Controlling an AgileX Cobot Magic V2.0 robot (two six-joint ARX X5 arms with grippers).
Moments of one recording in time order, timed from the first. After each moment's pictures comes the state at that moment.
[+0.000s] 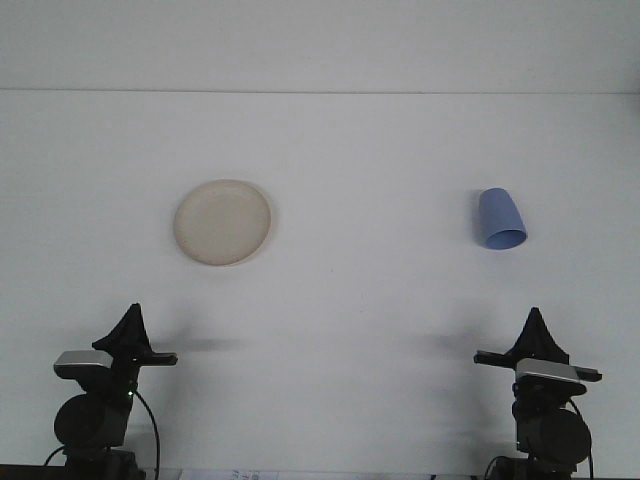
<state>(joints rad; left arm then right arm) -0.10 0.00 0.03 0.12 -0.10 -0.15 -0.06 0.00 0.01 0.10 0.08 0.01</state>
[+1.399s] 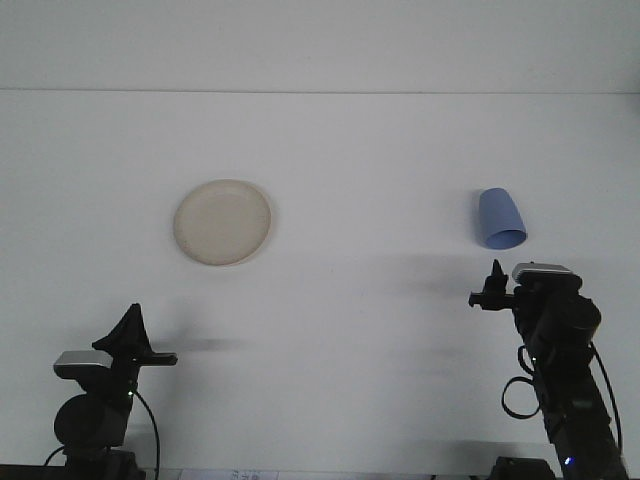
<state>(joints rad) -0.10 0.00 0.03 0.12 -0.10 -0.15 -0.06 0.84 0.54 -0.05 -0.05 0.07</state>
